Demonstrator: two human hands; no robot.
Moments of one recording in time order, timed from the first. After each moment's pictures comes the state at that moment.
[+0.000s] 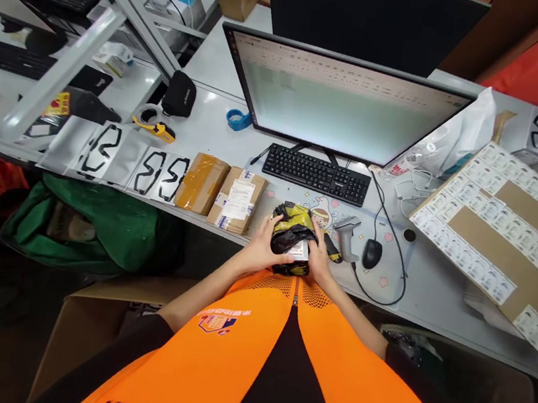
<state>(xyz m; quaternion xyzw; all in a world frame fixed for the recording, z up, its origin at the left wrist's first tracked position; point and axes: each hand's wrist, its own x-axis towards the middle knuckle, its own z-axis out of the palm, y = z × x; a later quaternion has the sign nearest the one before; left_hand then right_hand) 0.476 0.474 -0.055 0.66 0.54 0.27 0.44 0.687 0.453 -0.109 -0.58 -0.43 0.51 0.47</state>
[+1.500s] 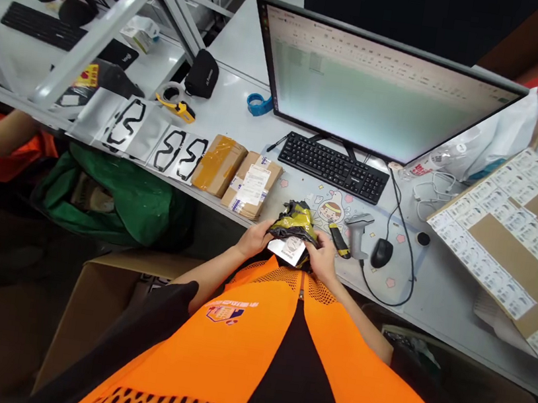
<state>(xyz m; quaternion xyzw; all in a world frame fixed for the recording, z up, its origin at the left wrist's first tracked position) 0.429 0.446 -0.117 0.67 0.56 0.28 0.40 0.674 0.430 -0.098 -0.58 -0.42 0.53 0.45</state>
